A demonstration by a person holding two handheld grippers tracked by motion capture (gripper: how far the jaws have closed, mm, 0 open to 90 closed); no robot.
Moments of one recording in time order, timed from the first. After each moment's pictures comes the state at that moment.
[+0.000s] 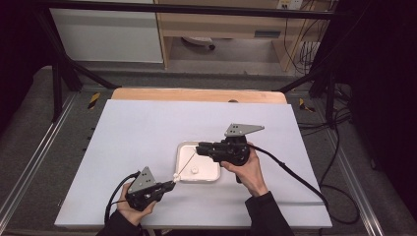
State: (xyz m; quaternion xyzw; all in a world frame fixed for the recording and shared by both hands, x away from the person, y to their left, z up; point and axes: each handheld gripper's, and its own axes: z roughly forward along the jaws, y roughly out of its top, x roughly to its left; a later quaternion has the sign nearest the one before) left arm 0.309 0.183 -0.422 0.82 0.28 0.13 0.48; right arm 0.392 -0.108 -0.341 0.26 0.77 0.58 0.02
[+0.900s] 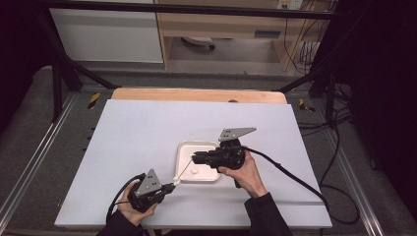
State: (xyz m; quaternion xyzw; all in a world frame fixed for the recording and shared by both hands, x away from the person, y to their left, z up) left arm 0.307 0.175 -0.425 0.86 0.25 0.16 0.42; right arm 0.390 -0.098 -0.353 0.25 0.80 0.55 -0.04
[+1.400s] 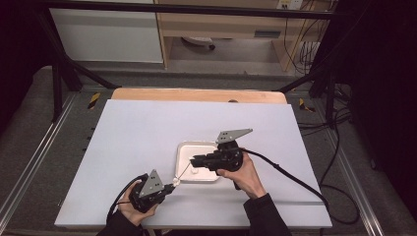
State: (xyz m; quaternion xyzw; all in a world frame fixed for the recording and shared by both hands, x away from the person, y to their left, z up) left arm 0.306 0.172 -0.424 0.87 0.25 0.17 0.39; right arm 0.388 -0.094 -0.358 0.24 0.81 0.54 -0.06
